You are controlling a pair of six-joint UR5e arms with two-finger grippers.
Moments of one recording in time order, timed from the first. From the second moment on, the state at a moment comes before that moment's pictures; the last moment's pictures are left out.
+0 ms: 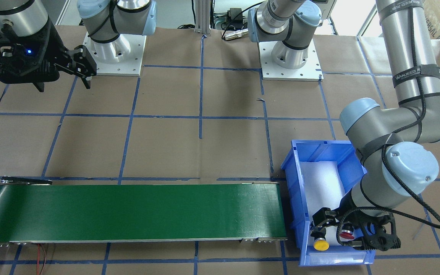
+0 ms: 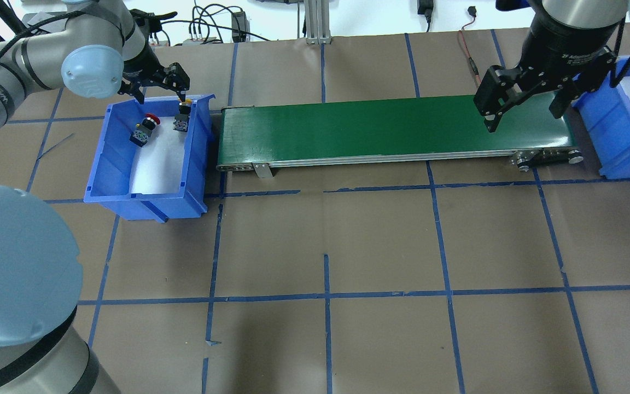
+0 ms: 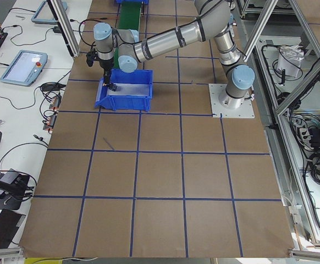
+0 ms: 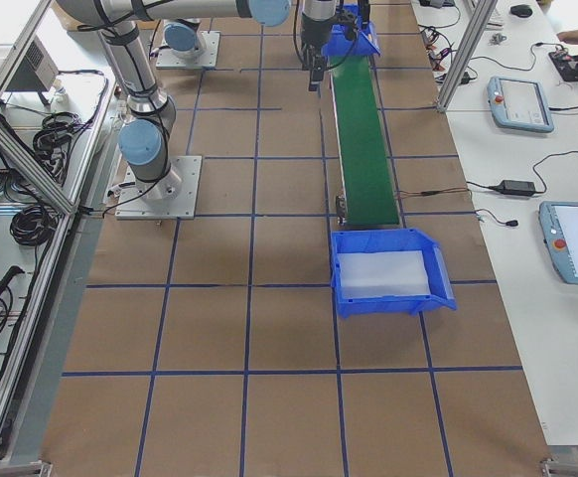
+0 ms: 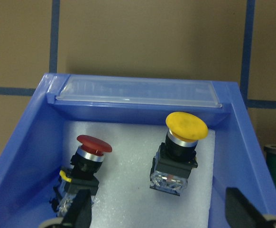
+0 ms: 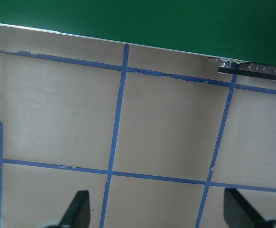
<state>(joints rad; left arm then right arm) -1.43 -2.14 -1.38 -1.07 1.59 0.13 1.52 -1.57 1.50 -1.44 -1.64 -0.21</state>
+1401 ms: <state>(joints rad) -1.43 -2.23 -1.34 -1.00 1.51 0.14 1.52 -1.57 1.50 -1.44 -1.64 -0.21</state>
